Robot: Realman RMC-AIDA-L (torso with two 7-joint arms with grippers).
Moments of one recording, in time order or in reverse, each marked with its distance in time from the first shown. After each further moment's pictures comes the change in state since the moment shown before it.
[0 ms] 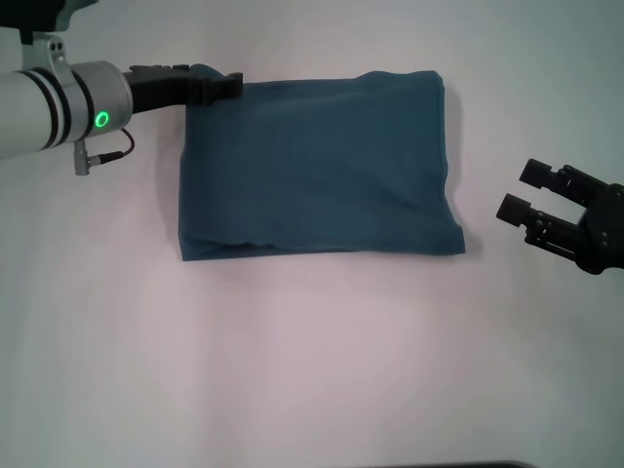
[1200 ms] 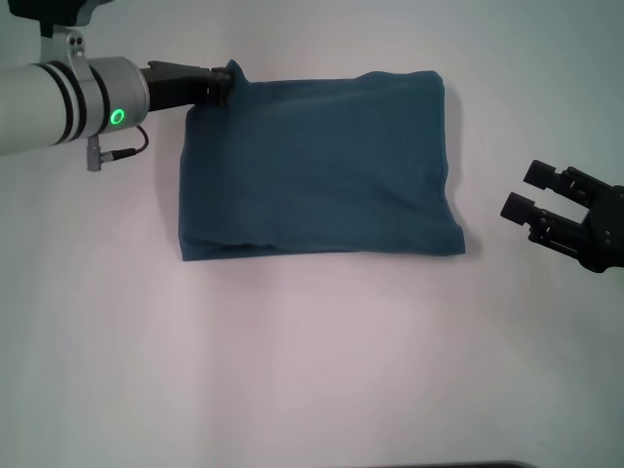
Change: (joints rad) left arm 0.009 -0.009 0.077 -0.055 0.017 0.013 -0.040; right arm -0.002 -0.006 0.005 0.014 0.002 0.014 0.015
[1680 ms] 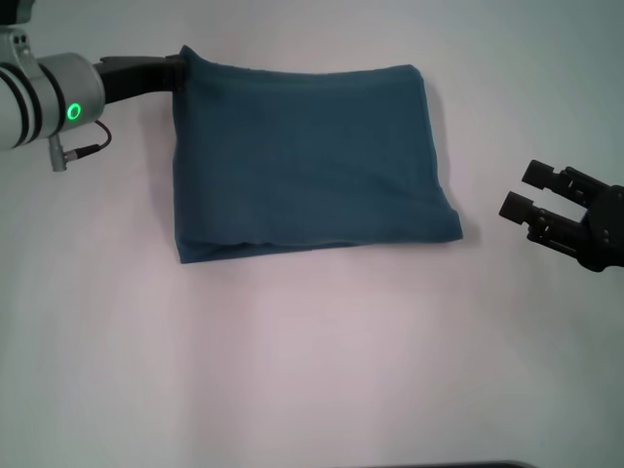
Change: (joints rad) left arm 0.076 0.005 -0.039 -0.081 -0.004 -0.010 -0.075; right arm 0.003 0.000 -0.003 0.000 0.000 0.001 0.011
